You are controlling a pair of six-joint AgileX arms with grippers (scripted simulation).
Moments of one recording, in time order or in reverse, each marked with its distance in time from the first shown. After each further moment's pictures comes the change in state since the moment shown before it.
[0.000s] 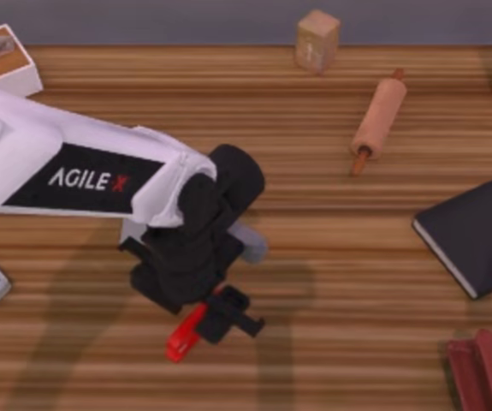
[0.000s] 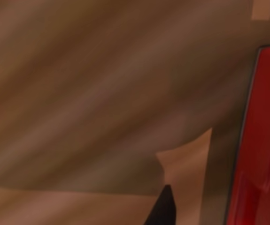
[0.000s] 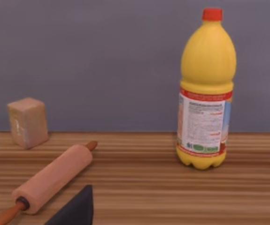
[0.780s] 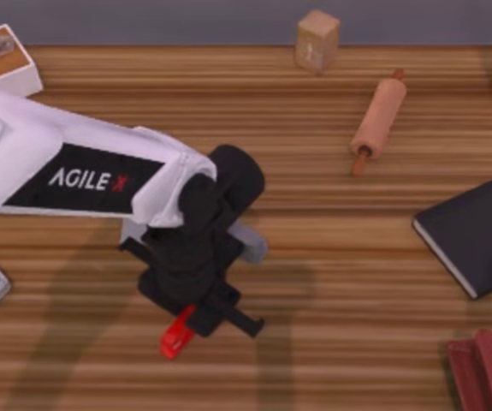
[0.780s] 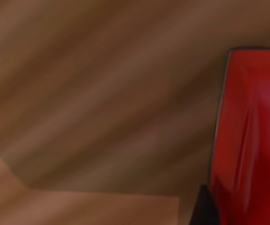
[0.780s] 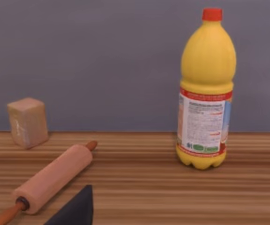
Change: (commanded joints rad) left arm 0.000 -0.001 0.000 0.000 0.000 0.001; right arm 0.000 0.000 0.000 0.000 0.000 0.000
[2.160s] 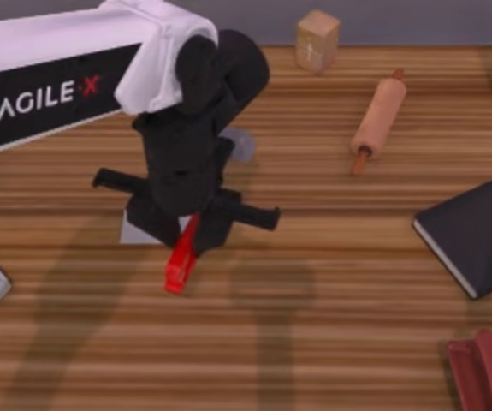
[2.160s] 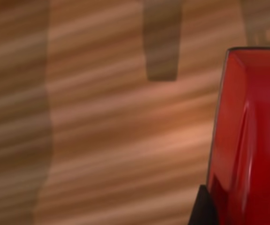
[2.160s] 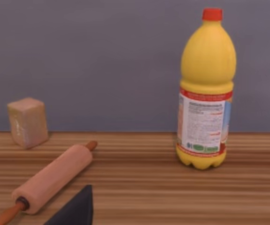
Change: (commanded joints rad) left arm 0.046 -0.049 0.372 -0.444 0.001 -0.298; right arm 0.000 0.000 0.000 0.000 0.000 0.000
